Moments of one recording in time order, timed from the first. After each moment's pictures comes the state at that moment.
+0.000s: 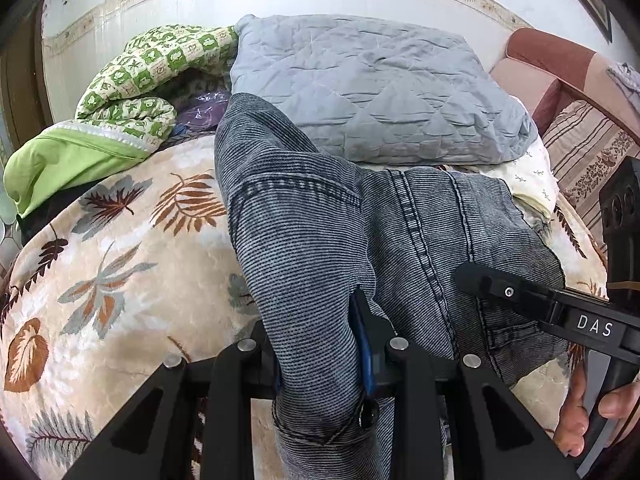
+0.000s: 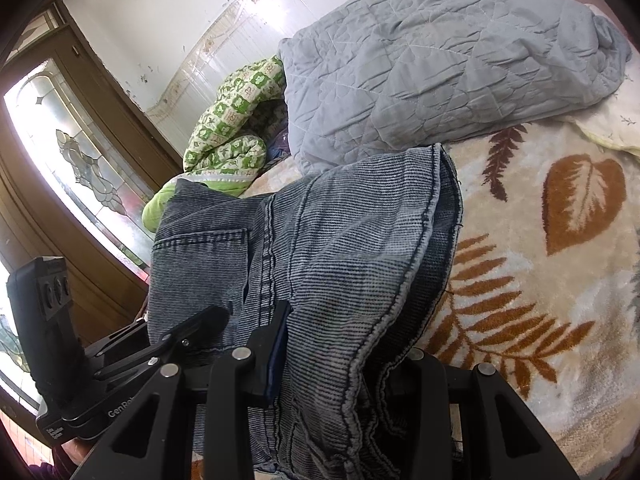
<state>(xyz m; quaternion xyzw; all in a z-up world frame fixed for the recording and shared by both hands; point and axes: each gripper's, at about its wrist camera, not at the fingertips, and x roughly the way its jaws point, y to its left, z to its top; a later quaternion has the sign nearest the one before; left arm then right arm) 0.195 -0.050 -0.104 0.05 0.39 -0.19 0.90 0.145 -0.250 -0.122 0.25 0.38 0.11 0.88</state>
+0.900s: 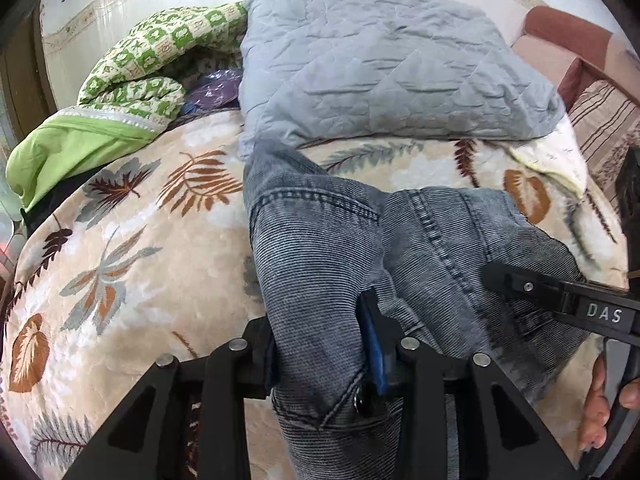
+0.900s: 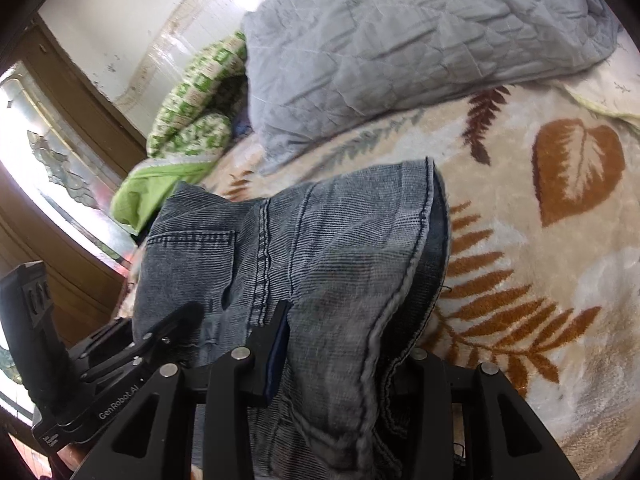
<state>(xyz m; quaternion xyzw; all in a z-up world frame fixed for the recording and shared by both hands) 0.217 -0.050 -0.135 0.08 0.42 -0.15 0.89 0.168 -0.255 -0.158 0.25 0.44 0.07 0.86</state>
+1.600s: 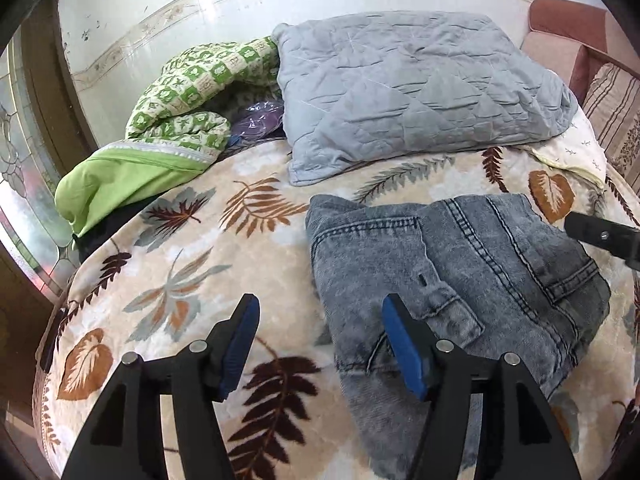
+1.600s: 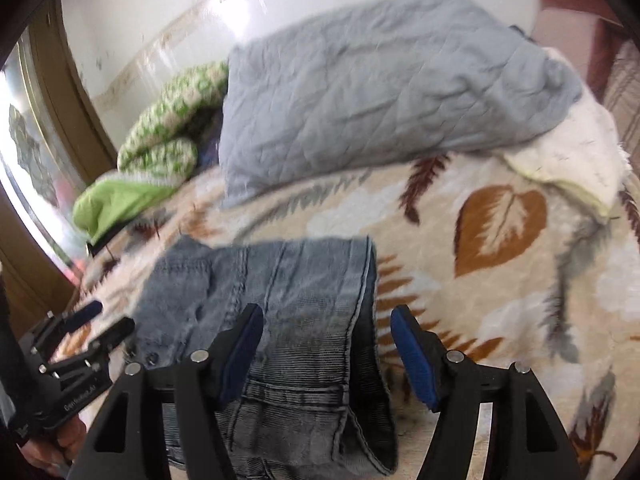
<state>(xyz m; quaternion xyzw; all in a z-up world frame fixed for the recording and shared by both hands) 0.189 -0.028 -0.107 0.14 0.36 -0.10 0.92 0.130 -0.265 -0.112 0.17 0.37 0.00 0.91</state>
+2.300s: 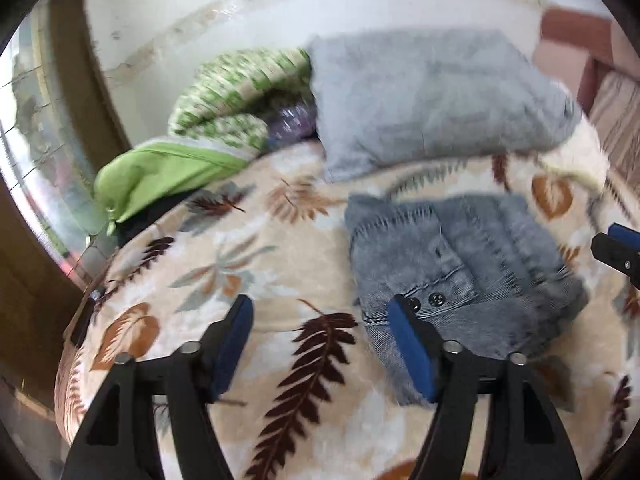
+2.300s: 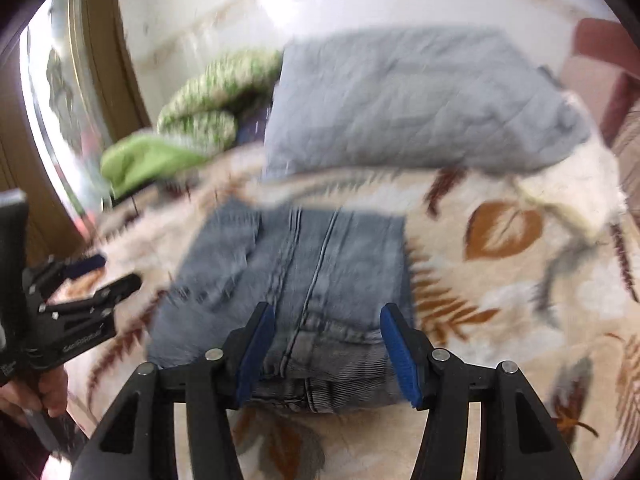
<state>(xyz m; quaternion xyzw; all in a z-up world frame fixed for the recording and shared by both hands) 0.127 0.013 -0.064 0.12 0.34 -0.06 0.93 0.070 -0.222 -0.081 0.09 0.34 0.00 0.94</state>
